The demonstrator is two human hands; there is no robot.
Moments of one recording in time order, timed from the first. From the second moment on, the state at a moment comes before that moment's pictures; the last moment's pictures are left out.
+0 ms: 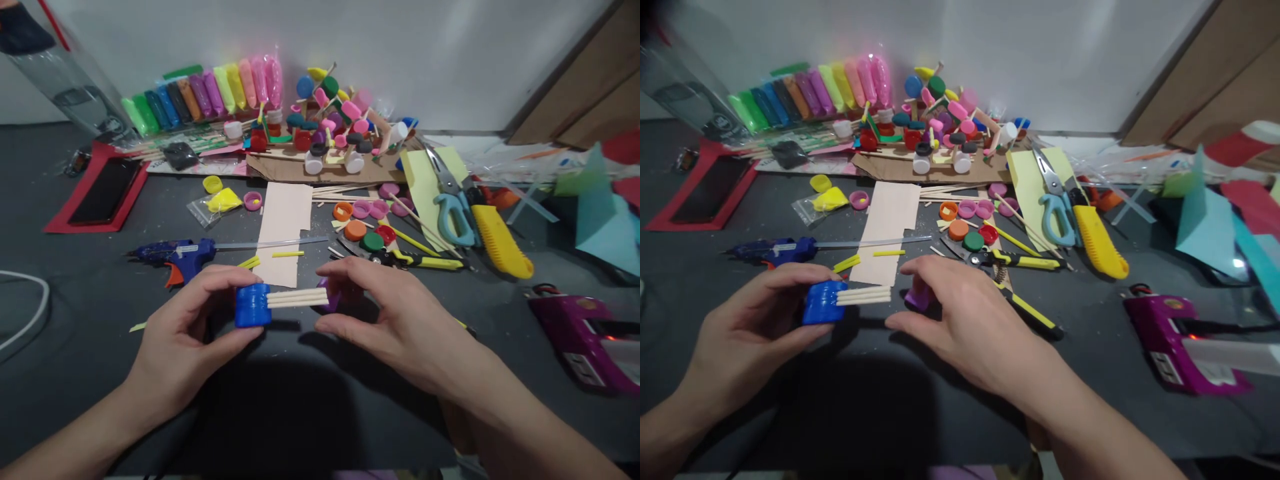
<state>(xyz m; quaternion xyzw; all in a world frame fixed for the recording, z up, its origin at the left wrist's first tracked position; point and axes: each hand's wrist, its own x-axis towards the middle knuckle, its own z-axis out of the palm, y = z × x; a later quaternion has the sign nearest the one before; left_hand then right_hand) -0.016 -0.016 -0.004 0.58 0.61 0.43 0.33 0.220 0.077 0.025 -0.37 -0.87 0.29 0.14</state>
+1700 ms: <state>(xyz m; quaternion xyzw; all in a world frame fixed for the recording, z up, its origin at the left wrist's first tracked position) -0.017 -0.010 -0.025 0.73 0.62 0.23 0.19 0.197 0.073 -0.005 -0.24 -0.96 0.12 0.13</state>
